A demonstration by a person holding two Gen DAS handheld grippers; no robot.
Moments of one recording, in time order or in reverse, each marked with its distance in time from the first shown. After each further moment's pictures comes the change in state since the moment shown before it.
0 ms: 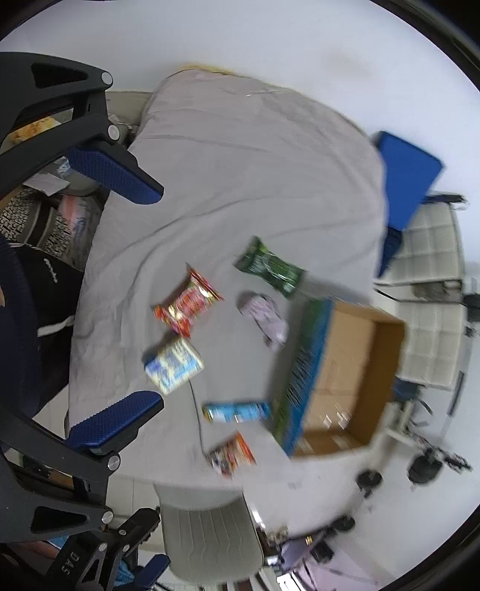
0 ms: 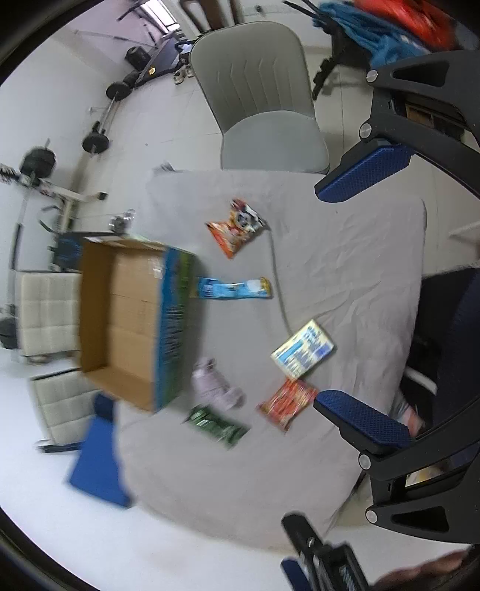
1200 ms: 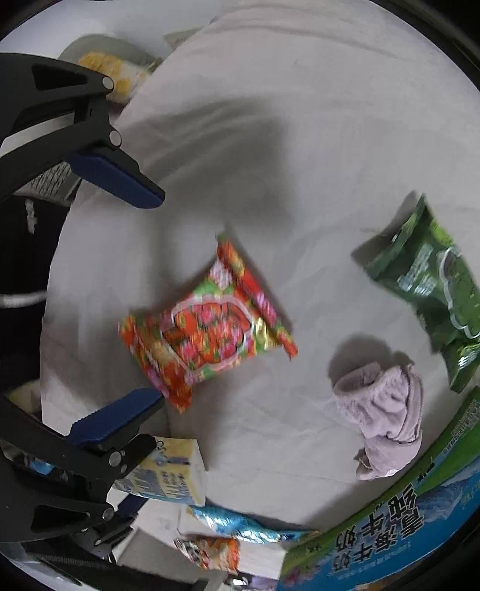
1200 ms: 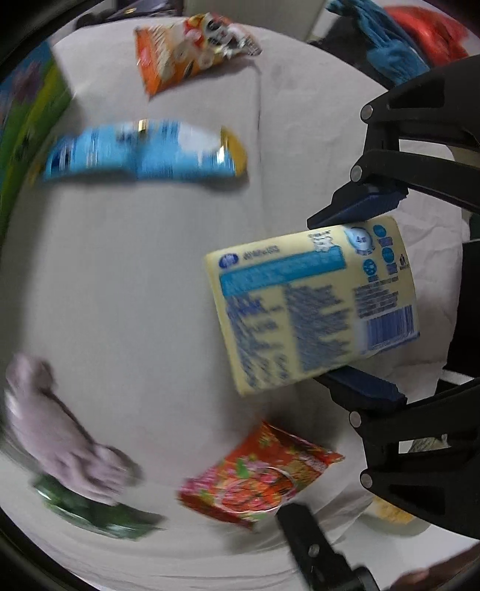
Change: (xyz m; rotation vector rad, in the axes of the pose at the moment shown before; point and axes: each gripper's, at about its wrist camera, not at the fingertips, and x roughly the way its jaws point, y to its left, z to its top) left arm 0.269 0.023 0.020 -0.258 0.474 -0.117; right arm 0.298 0.061 0.020 -0.042 0.399 0.074
